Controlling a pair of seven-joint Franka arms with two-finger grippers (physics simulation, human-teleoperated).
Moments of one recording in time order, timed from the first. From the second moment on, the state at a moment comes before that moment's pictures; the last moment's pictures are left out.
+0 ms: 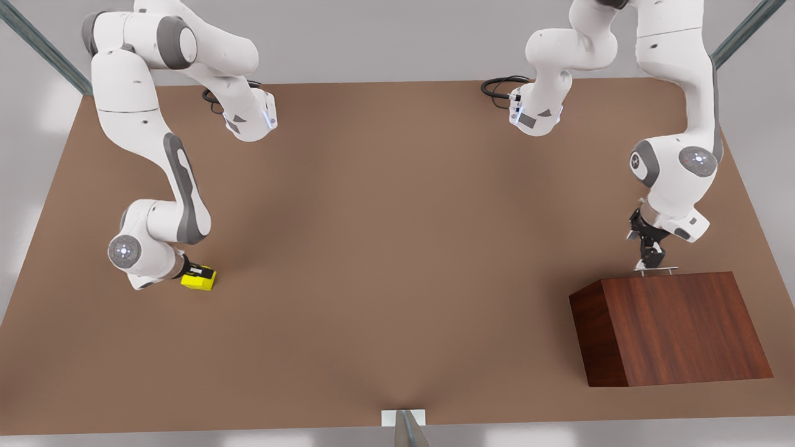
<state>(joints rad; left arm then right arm) -0.06 0.08 0.24 -2.22 0.05 2.59 -1.36 -0.04 0.46 -0.07 -1.95 -0.03 2.26 0.18</state>
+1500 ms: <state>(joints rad) 0.02 0.18 0.24 -2.25 0.08 2.65 -1.36 0.02 0.47 -0.05 -1.76 -0.02 2.11 0.19</state>
